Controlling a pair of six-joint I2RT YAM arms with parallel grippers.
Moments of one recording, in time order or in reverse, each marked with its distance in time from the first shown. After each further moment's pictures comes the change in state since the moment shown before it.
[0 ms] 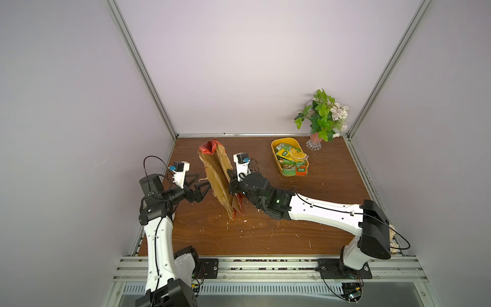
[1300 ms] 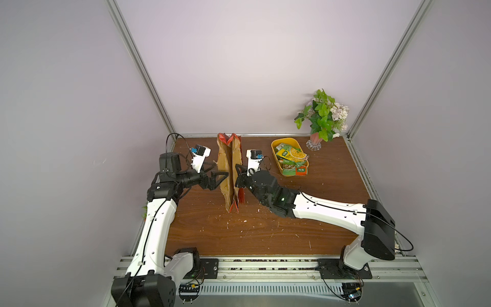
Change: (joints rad) left arm -0.345 0.192 0.272 -0.083 -0.271 -0.072; right arm -0.060 -0.041 -0.098 0.102 0.025 0.130
